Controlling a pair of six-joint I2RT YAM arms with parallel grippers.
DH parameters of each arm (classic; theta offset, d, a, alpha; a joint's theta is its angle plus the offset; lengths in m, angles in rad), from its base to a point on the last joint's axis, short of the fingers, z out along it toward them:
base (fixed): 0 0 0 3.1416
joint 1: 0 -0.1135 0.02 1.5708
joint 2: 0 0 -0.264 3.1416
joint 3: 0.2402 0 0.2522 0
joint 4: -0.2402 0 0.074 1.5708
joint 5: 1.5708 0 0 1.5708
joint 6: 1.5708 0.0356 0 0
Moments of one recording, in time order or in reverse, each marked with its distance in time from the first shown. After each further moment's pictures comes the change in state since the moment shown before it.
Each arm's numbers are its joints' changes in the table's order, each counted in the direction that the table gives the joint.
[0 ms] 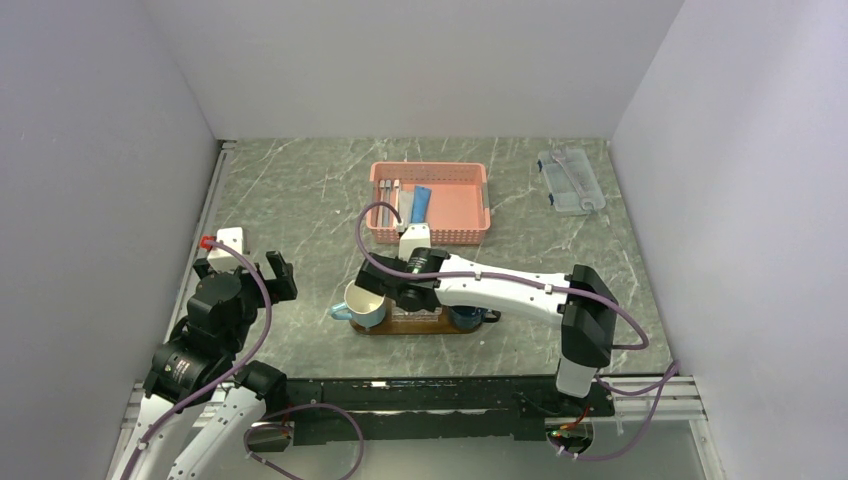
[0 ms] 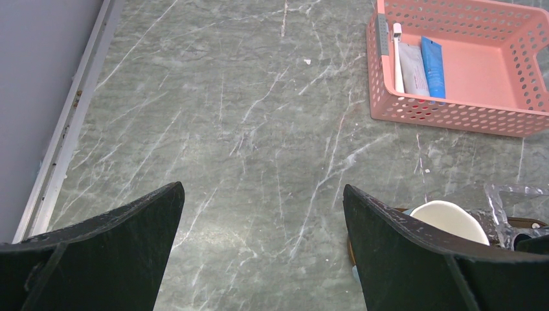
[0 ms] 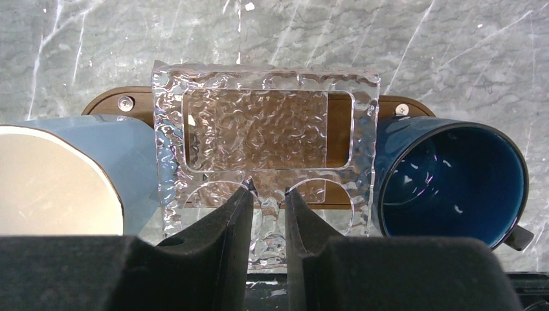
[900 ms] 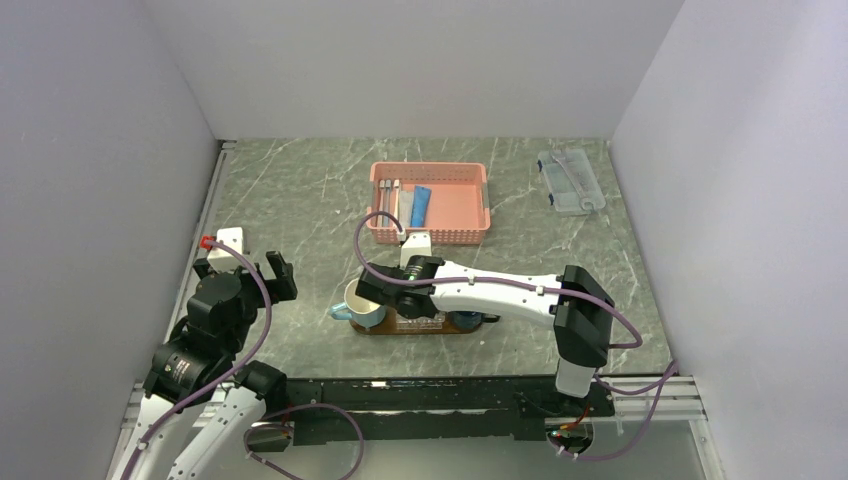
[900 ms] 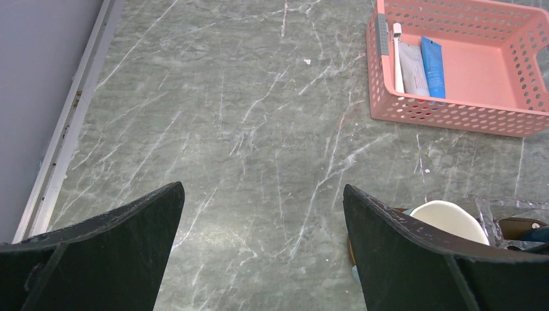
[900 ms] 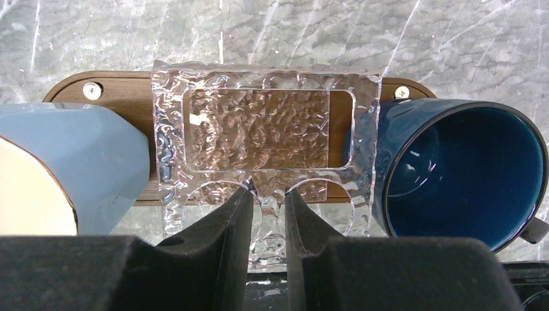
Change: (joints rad) left arm 0.000 0.000 0.000 0.000 0.000 0.000; right arm -0.018 0.021 -0.047 -0.003 -0.005 0.047
